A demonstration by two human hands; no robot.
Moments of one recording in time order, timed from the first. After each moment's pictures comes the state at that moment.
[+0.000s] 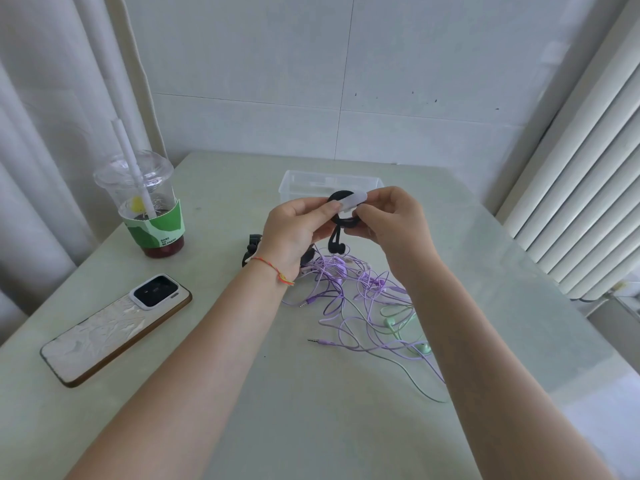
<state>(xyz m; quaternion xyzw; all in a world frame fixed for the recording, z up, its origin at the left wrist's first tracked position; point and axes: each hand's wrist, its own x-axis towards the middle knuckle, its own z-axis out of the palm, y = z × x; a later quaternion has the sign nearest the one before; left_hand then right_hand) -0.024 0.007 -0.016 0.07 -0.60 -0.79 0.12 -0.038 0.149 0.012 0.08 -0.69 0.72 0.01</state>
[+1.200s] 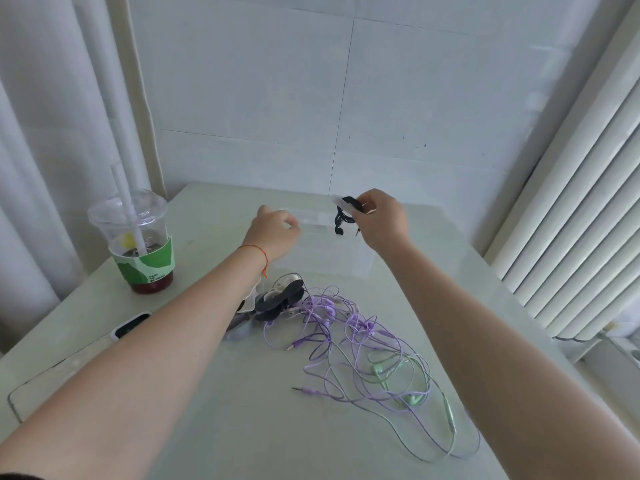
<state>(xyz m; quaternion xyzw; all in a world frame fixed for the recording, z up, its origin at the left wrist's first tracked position) -0.112 -0.049 -0.011 0.11 -0.92 -0.36 0.14 -0.142 0.144 0.033 0.11 -0.89 0.42 0.14</state>
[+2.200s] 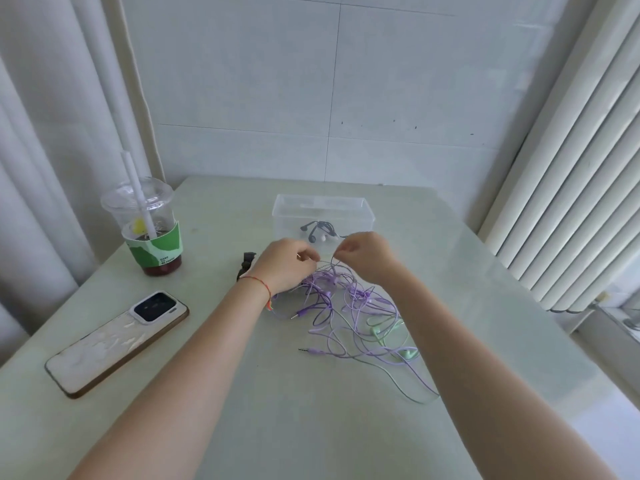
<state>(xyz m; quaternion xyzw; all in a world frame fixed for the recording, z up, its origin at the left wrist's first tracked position) -0.030 -0.015 -0.038 -0.01 -0.94 -0.34 0.08 -0.073 0.158 -0.015 0.15 -0.93 0.33 -0.01</state>
